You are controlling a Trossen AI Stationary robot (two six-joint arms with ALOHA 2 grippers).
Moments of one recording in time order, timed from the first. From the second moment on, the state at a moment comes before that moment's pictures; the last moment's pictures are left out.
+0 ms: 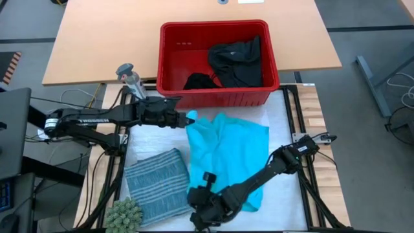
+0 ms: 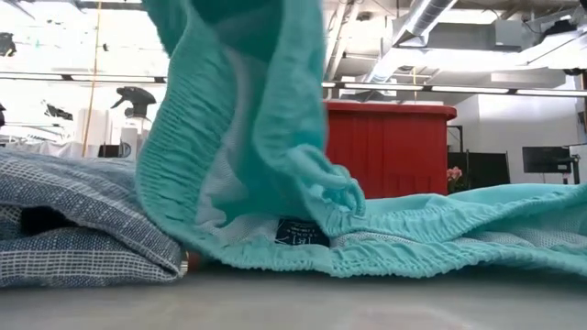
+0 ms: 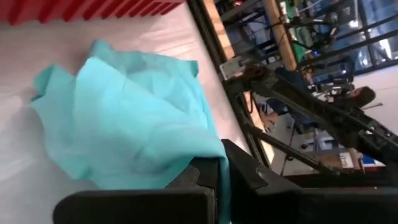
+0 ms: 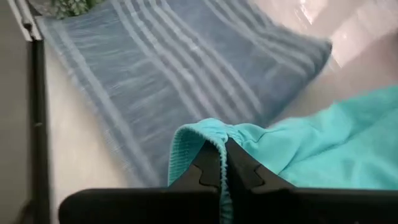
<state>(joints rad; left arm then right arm) 0.15 1.17 0.95 -0.17 -0.01 -1.09 0.57 2.38 2.33 -0.99 0.65 0.67</state>
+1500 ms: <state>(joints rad) 0.09 1.87 1.49 0.04 0.12 -0.98 0.94 2.26 2.10 -1.57 0.93 2.09</state>
